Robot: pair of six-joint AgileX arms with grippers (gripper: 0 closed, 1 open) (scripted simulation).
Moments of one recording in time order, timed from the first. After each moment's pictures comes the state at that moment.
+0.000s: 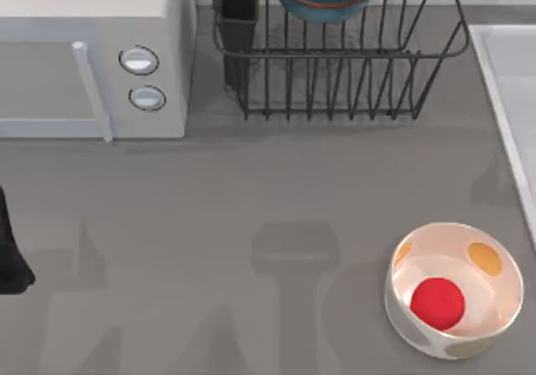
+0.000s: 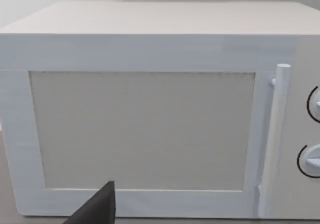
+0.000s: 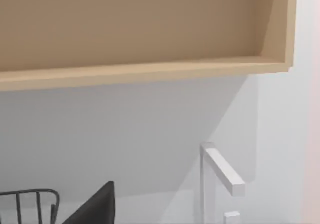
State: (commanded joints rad) left arm 0.00 0.00 0.00 0.00 0.00 0.00; right arm 0.15 0.53 0.42 0.25 0.32 0.00
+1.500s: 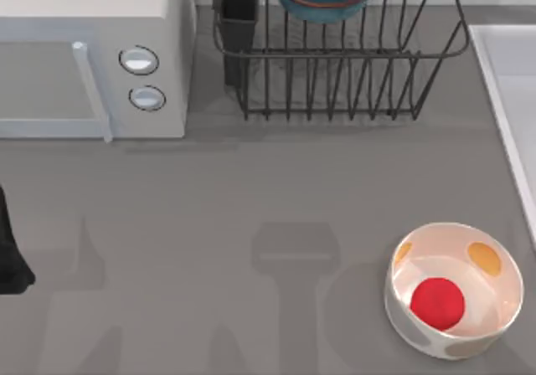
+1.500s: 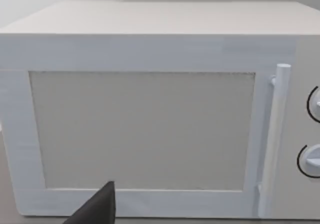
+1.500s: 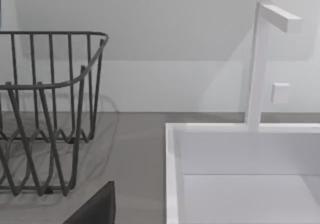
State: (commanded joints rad) left arm 0.00 0.00 0.00 0.00 0.00 0.00; right arm 0.00 0.00 0.00 0.00 0.00 0.00
